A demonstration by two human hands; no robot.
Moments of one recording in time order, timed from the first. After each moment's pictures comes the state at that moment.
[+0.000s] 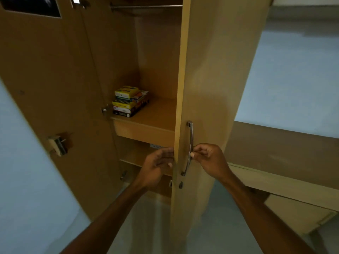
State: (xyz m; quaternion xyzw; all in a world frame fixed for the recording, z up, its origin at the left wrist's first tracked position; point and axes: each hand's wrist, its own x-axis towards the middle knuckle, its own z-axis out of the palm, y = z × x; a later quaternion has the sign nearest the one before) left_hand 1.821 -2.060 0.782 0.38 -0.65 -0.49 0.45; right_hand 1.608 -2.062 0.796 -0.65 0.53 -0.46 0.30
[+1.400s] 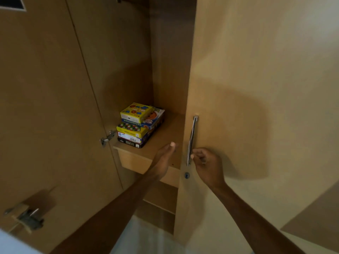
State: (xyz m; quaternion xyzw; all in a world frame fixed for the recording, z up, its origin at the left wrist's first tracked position) left_hand 1.888 -2.478 0.791 0.45 -0.57 -0.52 0.46; right_hand 1.716 -2.462 0.770 -0.63 0.58 -0.48 0.17
